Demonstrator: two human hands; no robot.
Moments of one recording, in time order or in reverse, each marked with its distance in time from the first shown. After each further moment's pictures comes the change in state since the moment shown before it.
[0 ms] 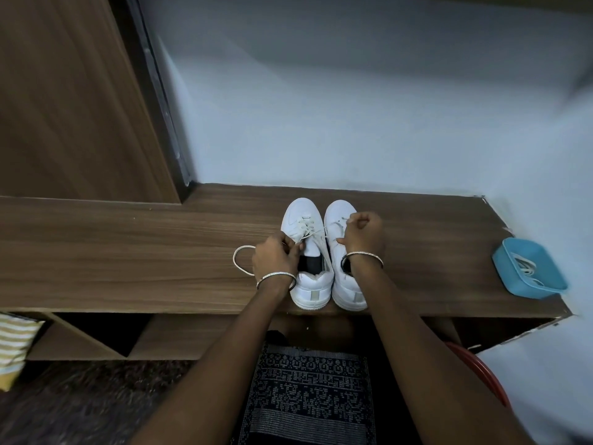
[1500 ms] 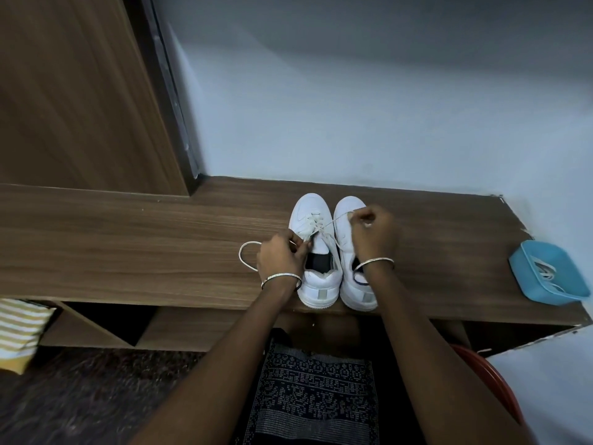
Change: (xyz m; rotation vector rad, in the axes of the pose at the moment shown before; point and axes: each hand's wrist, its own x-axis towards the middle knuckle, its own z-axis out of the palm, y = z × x) left_hand -0.003 -0.004 -0.002 0.013 0.035 0.014; right_hand -0.010 -0.011 -0.005 -0.227 0.021 -0.251
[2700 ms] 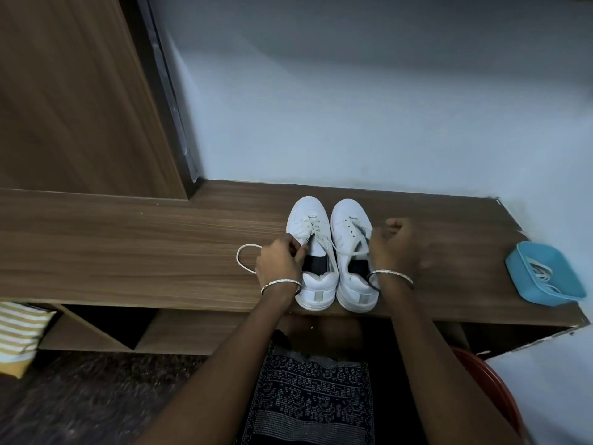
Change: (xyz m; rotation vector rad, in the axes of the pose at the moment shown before) left_hand -0.005 -0.001 0.008 0.093 0.022 -0.010; right_hand -0.005 0.013 -0.036 -0.116 0.145 0.138
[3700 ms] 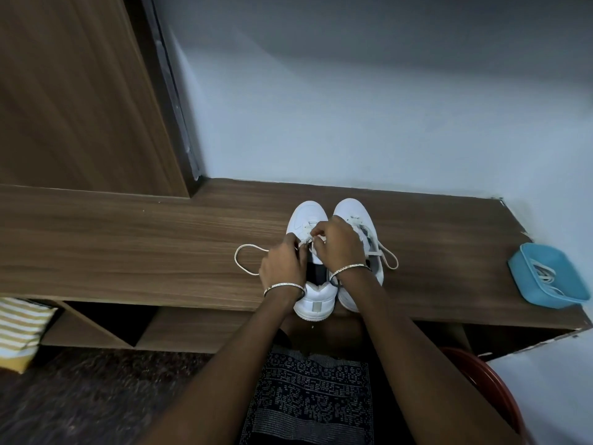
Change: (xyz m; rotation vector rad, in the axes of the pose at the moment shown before) left_hand -0.006 -0.001 0.003 0.141 -0.036 0.094; right_hand -0.027 -0.021 0.057 -0.374 -0.499 -0.607
